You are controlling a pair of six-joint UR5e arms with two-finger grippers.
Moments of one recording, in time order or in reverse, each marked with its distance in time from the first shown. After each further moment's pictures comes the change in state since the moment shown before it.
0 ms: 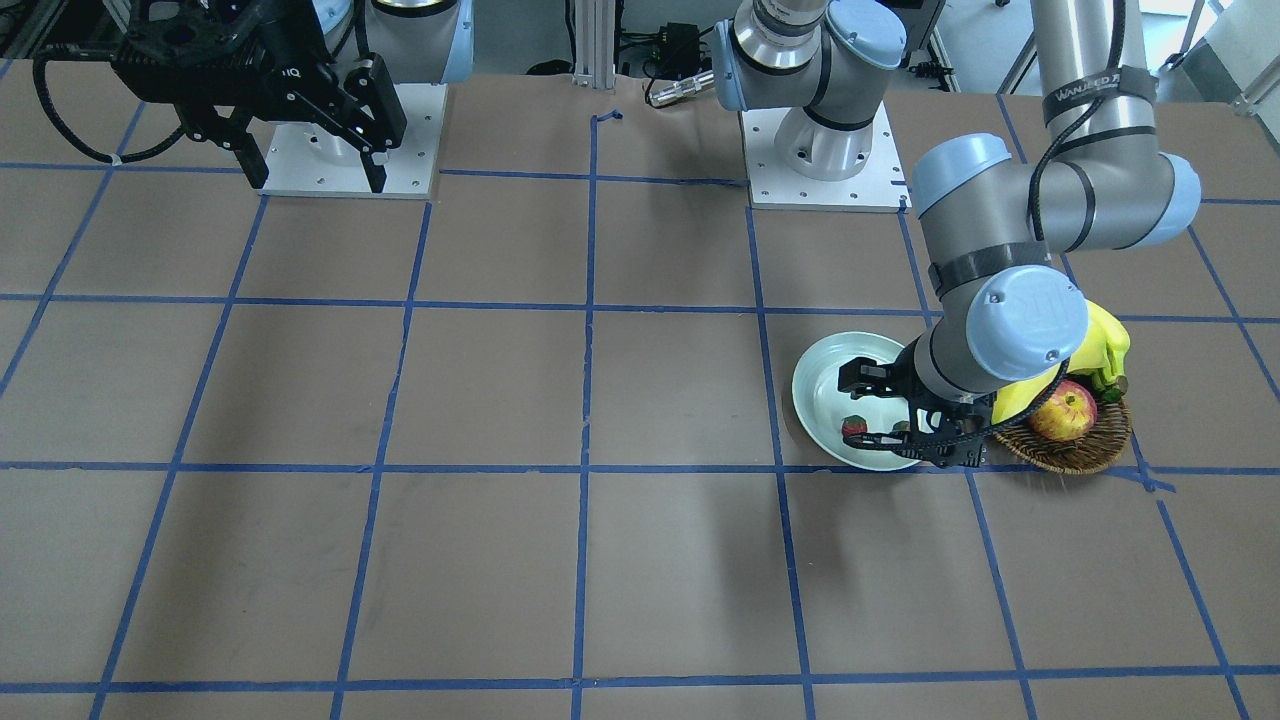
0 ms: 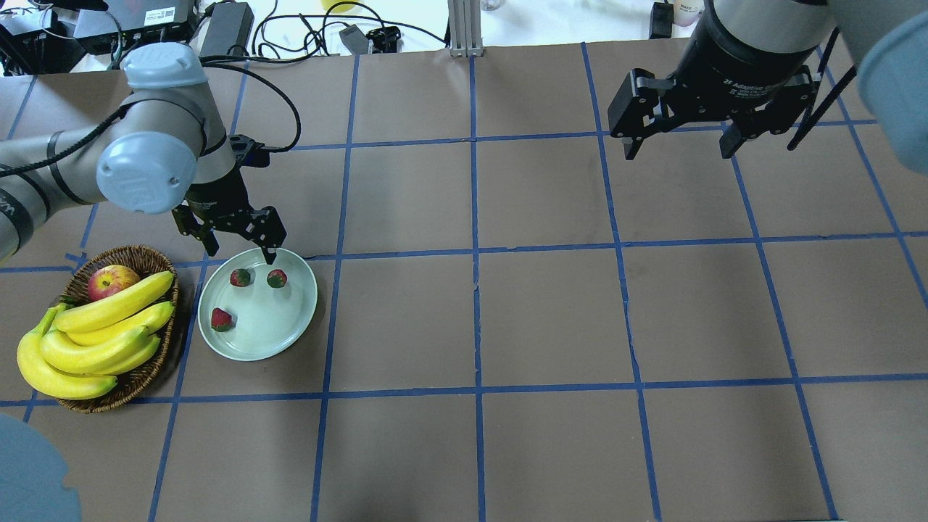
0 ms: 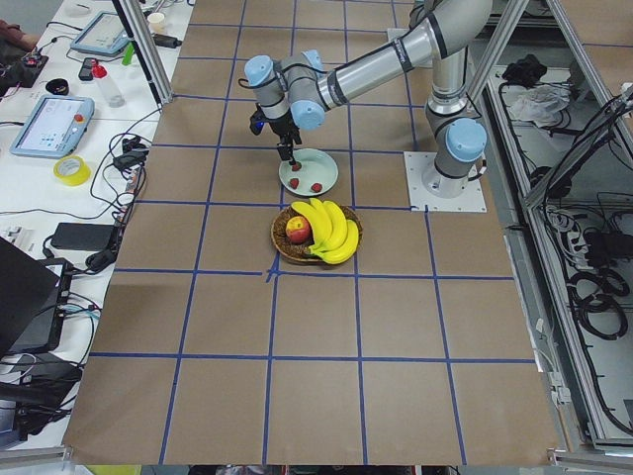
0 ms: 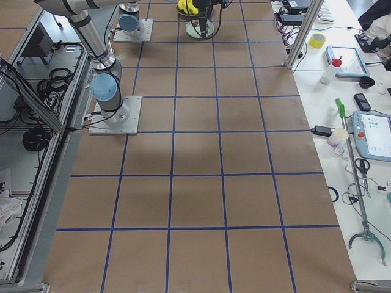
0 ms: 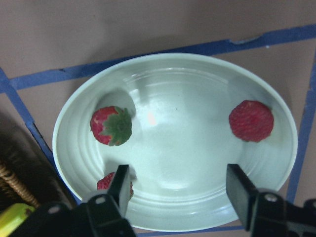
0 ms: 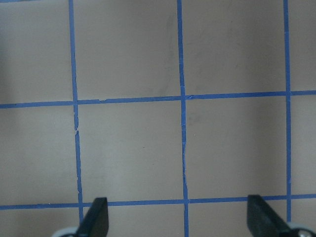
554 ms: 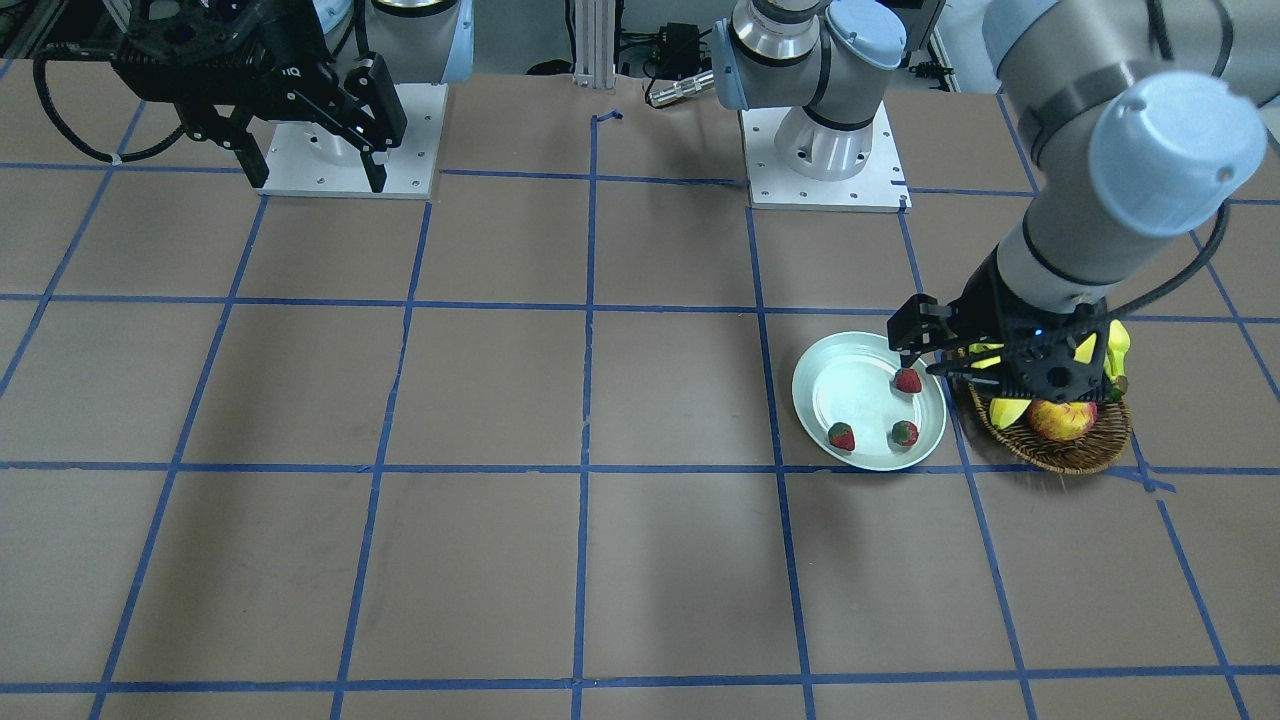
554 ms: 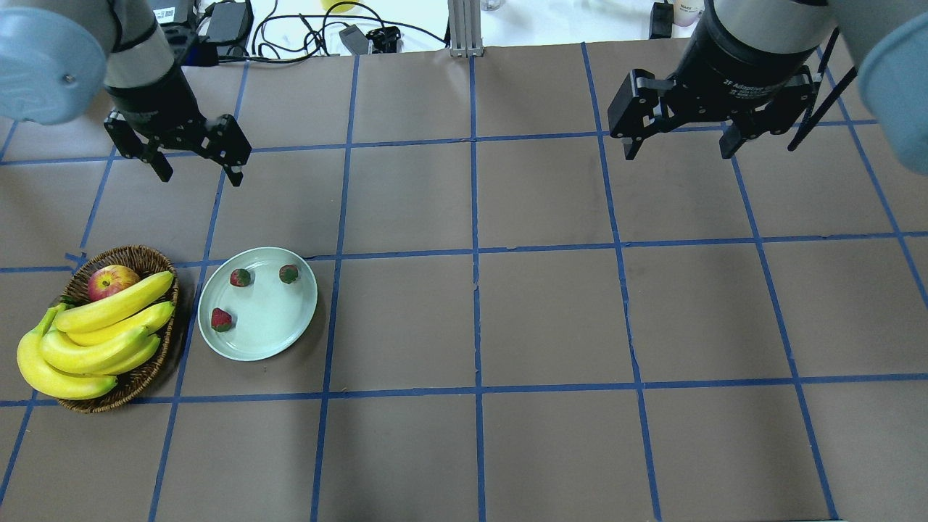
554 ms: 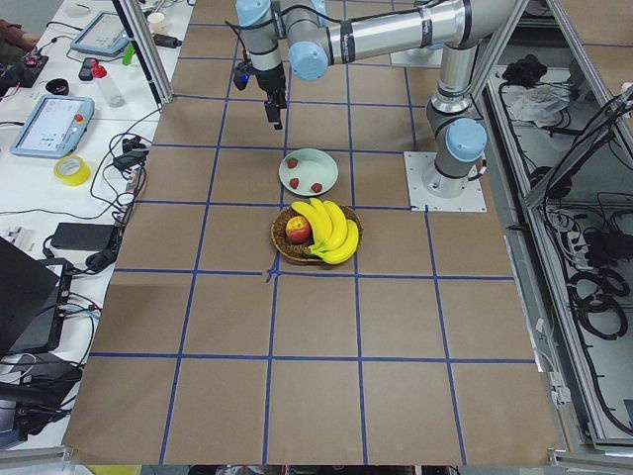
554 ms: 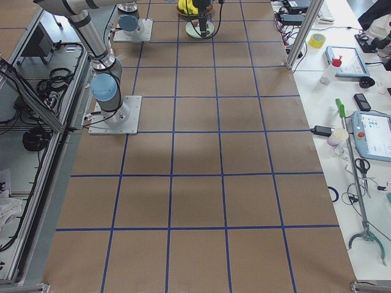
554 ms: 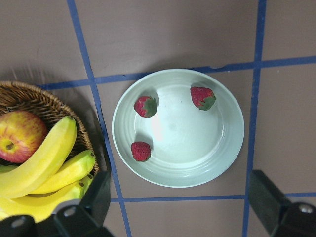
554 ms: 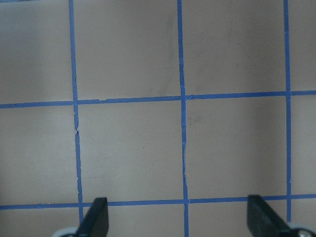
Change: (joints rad) left arm -0.012 0.123 0.257 -0.208 -0.048 -0.088; right arm 0.000 0.000 0.000 0.000 0.000 0.000
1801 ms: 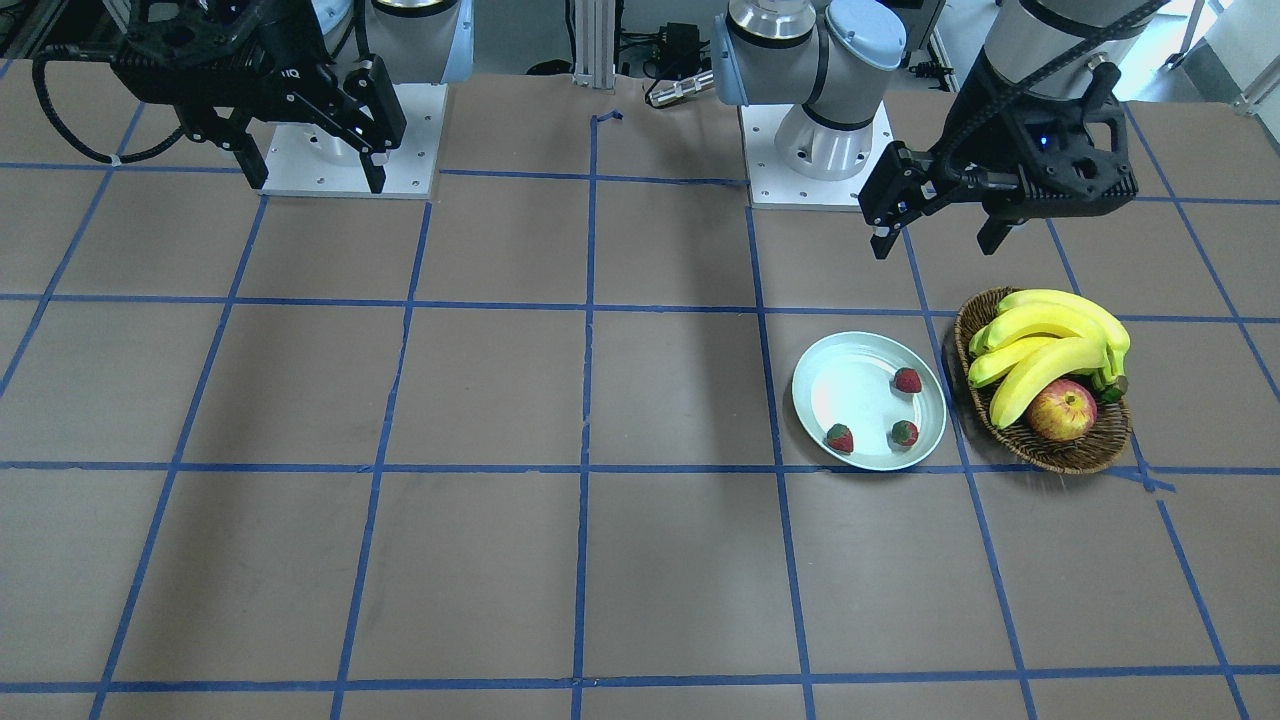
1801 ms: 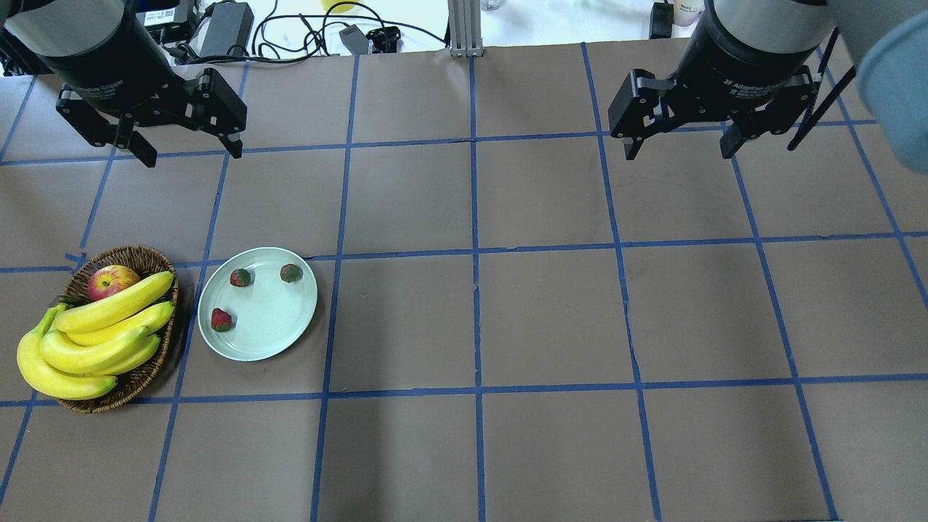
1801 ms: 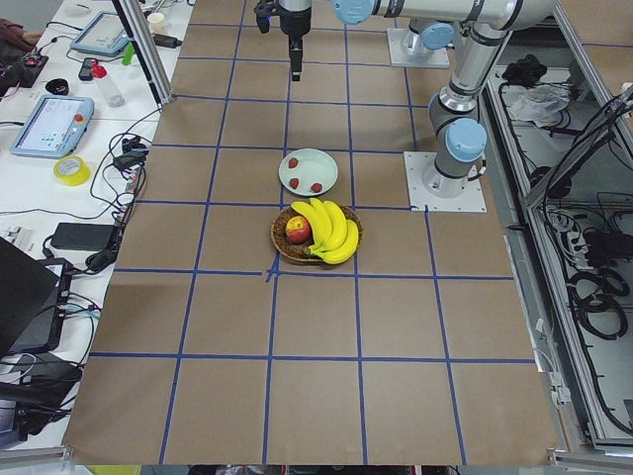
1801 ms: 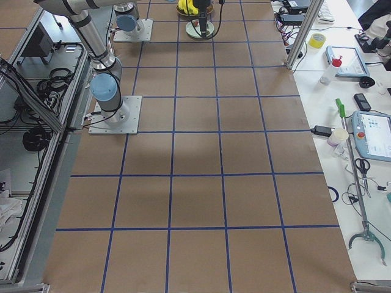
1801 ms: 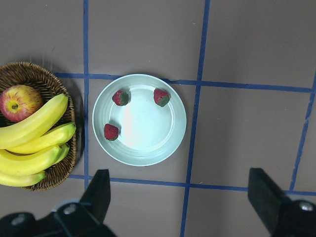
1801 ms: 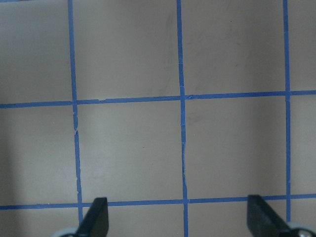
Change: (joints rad) left arm -0.052 0.192 -0.025 -0.058 -0.097 -0.186; right arm 0.000 0.001 0.000 0.000 -0.001 0.000
